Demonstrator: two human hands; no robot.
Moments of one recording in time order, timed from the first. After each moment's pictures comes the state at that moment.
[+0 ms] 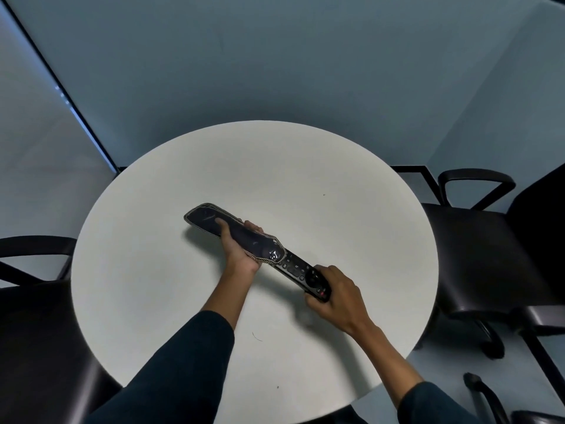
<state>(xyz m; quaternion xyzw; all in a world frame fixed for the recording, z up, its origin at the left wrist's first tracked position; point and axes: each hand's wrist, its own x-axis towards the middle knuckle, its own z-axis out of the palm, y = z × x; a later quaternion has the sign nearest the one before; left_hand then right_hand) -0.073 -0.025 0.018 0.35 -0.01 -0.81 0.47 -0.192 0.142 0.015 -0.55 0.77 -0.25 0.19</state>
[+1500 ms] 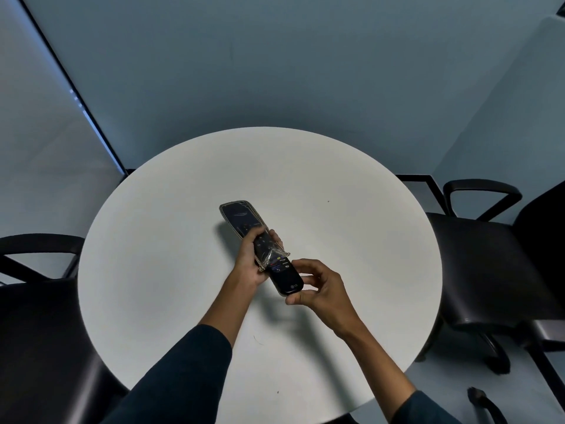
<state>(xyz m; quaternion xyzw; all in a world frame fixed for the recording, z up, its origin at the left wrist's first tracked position) -0.073 -0.010 0.027 0.33 -0.06 -0.87 0.35 -0.168 0.127 0.045 -0.39 0.62 -0.50 0.46</state>
